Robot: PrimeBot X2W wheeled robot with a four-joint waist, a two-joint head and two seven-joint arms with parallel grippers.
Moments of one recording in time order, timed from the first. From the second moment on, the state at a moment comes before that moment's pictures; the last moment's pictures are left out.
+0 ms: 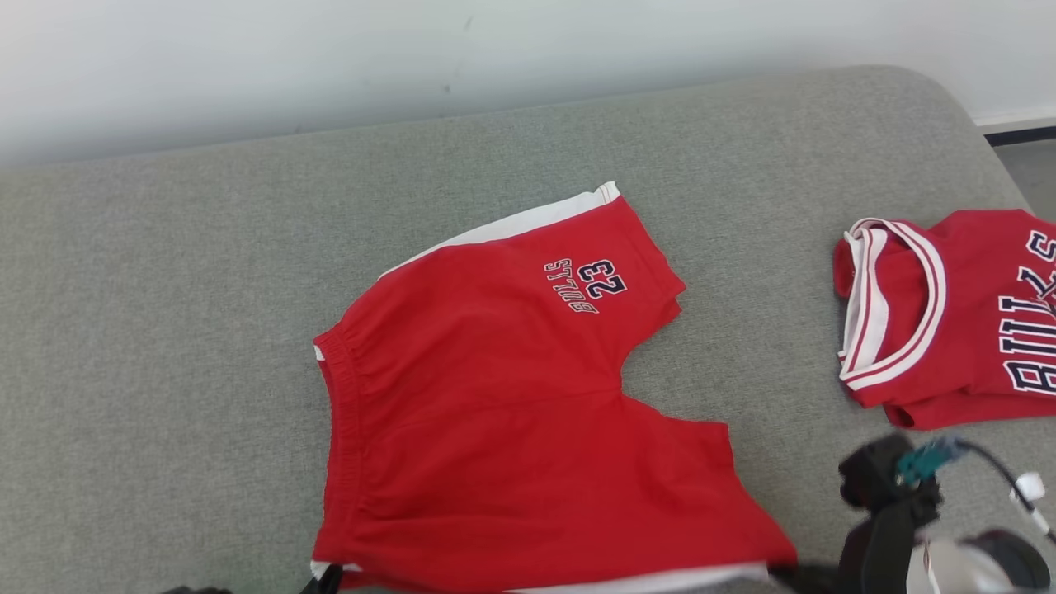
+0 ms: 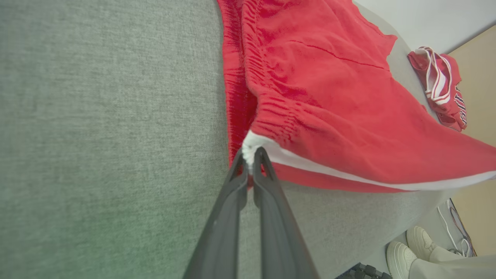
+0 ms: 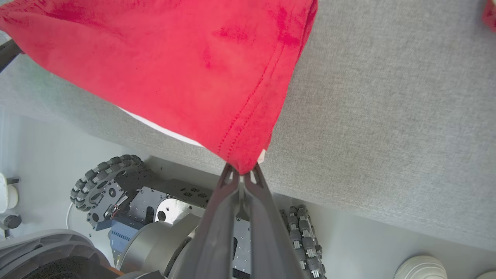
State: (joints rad) left arm 0.06 0.51 -0.46 0.01 -0.89 0.01 -0.04; right arm 0.06 -0.33 0.12 -0.42 0.58 0.13 1.24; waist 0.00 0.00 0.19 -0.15
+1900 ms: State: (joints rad) left arm -0.57 0.23 -0.45 0.25 -0.87 0.01 -0.17; right arm -1.04 -0.23 0.23 0.72 0.42 0.13 0.44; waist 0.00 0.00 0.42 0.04
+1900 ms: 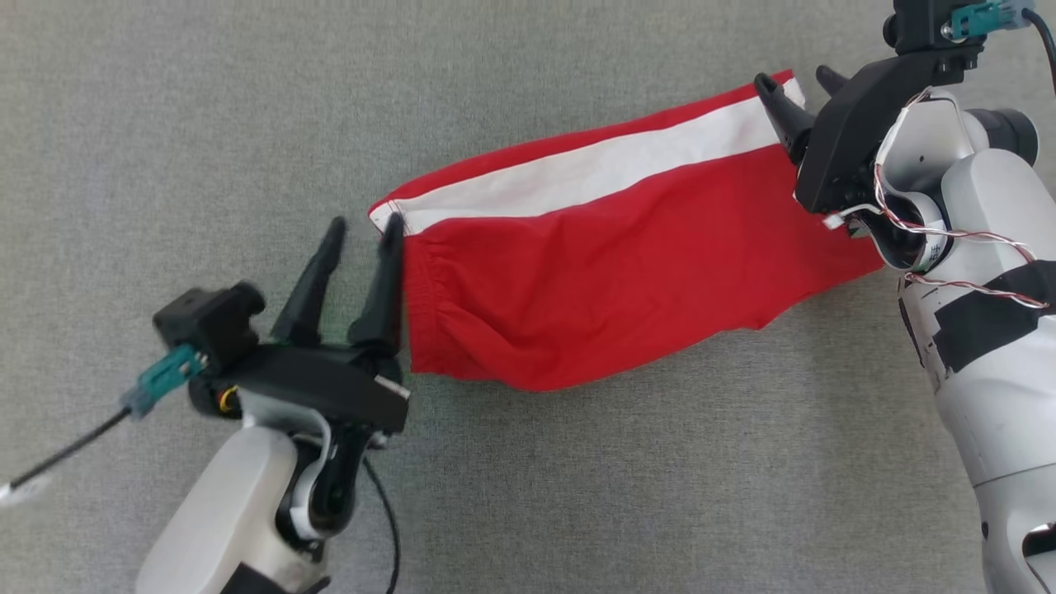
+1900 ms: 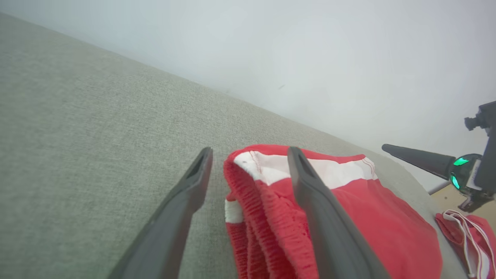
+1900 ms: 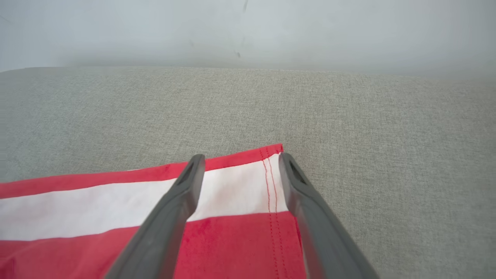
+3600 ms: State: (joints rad) left arm -0.03 0.07 -0.06 0.05 -0.29 -0.13 -0.26; right arm -0.91 -0.22 0.07 0.91 0.33 0.13 0.45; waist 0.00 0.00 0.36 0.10
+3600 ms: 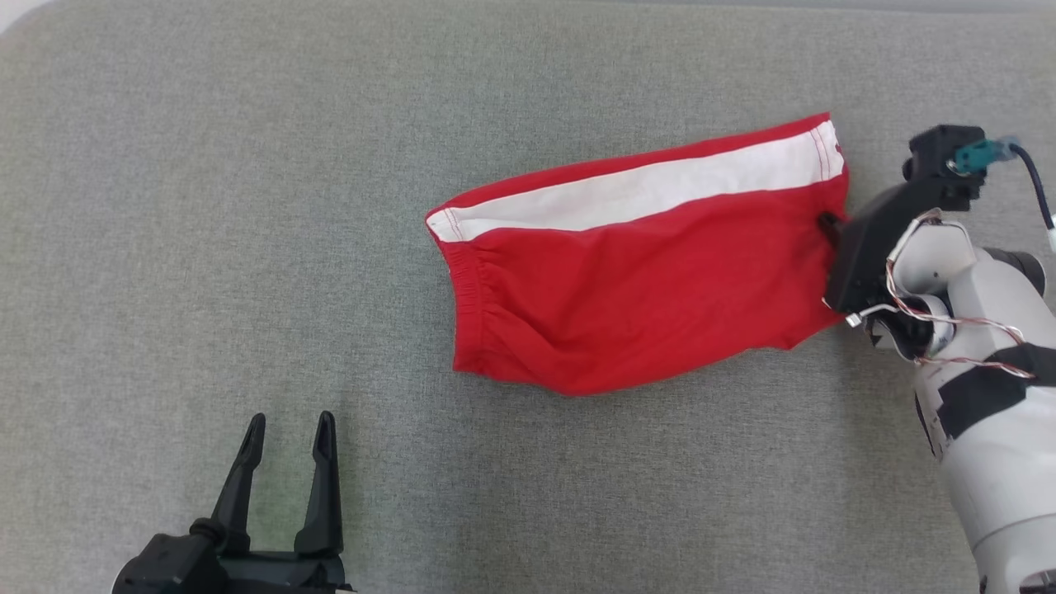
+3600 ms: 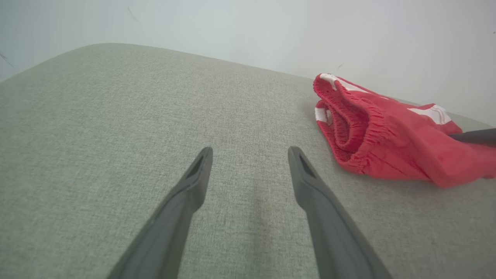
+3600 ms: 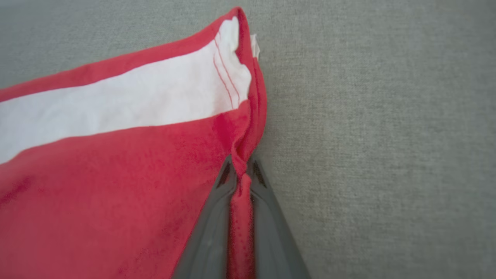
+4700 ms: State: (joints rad) left arm -0.02 0.06 -0.08 0.07 -0.31 -0.13 -0.26; right arm -0.67 -0.30 0.14 0.30 0.29 0.13 0.60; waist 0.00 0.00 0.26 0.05
